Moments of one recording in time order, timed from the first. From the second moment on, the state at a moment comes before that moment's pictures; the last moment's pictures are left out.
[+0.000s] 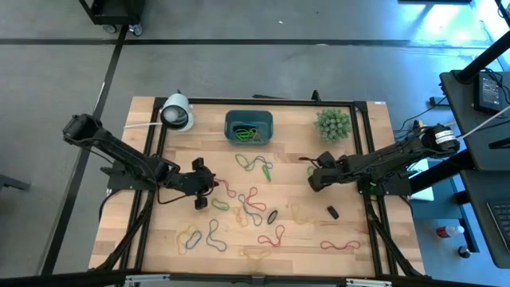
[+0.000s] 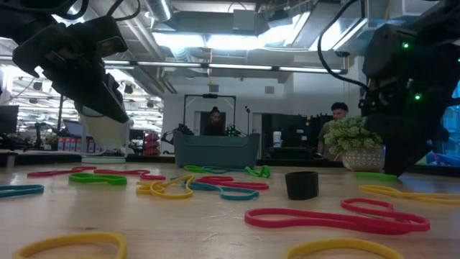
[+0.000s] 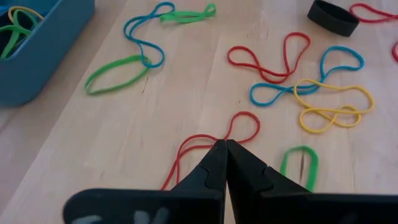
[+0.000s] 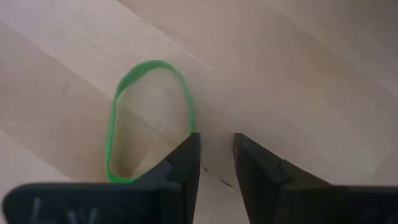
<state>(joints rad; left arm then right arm) -0.37 1.13 0.44 -0.10 -0.42 -0.43 0.16 1.29 0.45 -0.54 0.38 1.09</state>
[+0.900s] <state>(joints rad) -0.37 1.14 0.44 -0.10 -0.43 -0.41 0.16 1.29 0.49 -0.54 0.42 1.01</state>
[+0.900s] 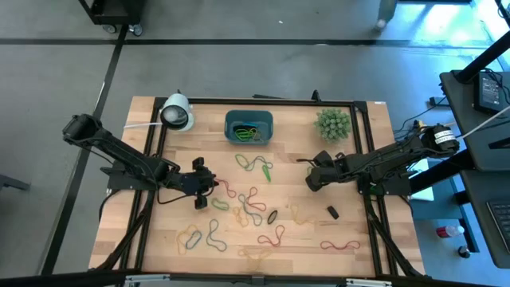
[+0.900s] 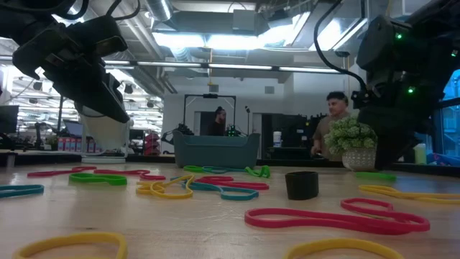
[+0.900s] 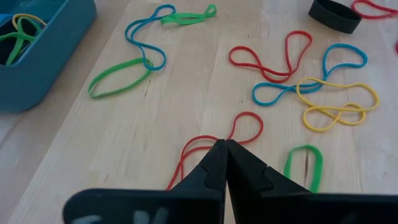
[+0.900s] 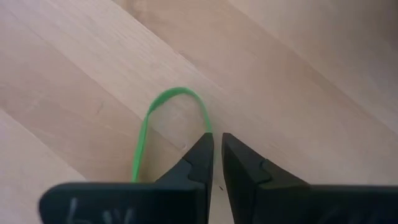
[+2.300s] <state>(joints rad) -0.37 1.14 0.44 -0.10 -0.43 -0.41 0.16 1.29 0.55 -0.49 0.38 0.88</state>
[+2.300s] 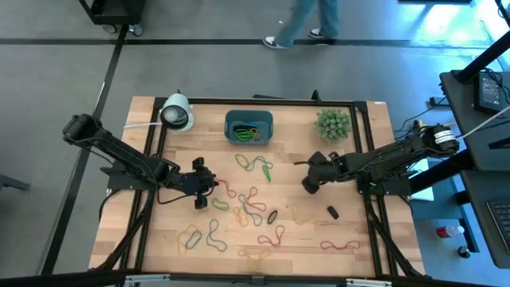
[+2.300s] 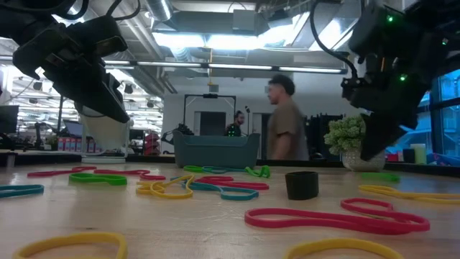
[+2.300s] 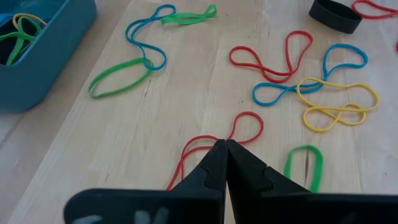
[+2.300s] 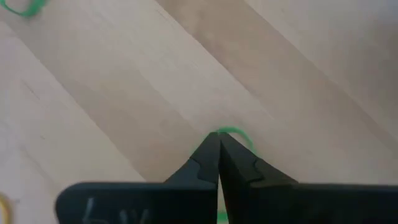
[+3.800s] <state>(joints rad) -0.37 1.14 0.44 -0.05 -0.45 -0.36 0.05 1.29 0.85 -0.62 0.43 0.59</state>
